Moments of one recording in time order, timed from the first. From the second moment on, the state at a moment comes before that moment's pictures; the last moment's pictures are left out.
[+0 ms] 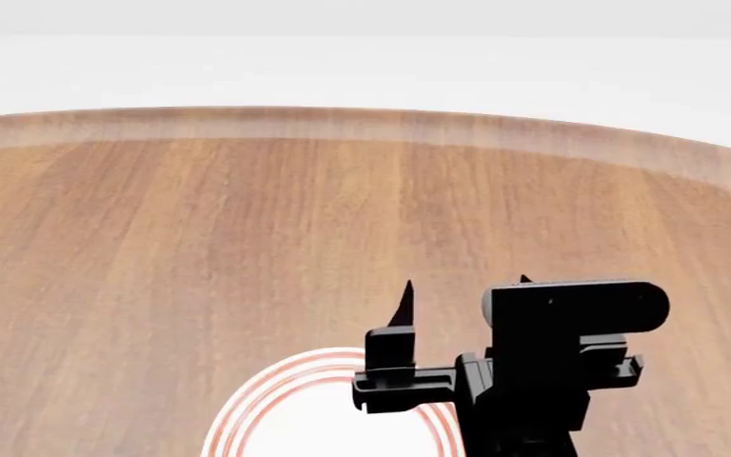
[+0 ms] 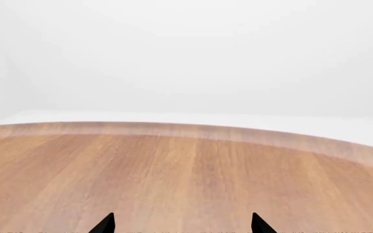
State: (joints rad) left arm -0.70 -0.32 -0.29 -1.25 -0.16 0.13 -0.22; right arm 0.43 0.22 -0.13 -0.46 0.44 0.88 0.24
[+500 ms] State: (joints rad) left arm -0.73 -0.31 -0.32 -1.30 -0.10 0.16 -0.21; right arm 0.42 0.23 -0.14 -0.44 0.45 0.85 0.24
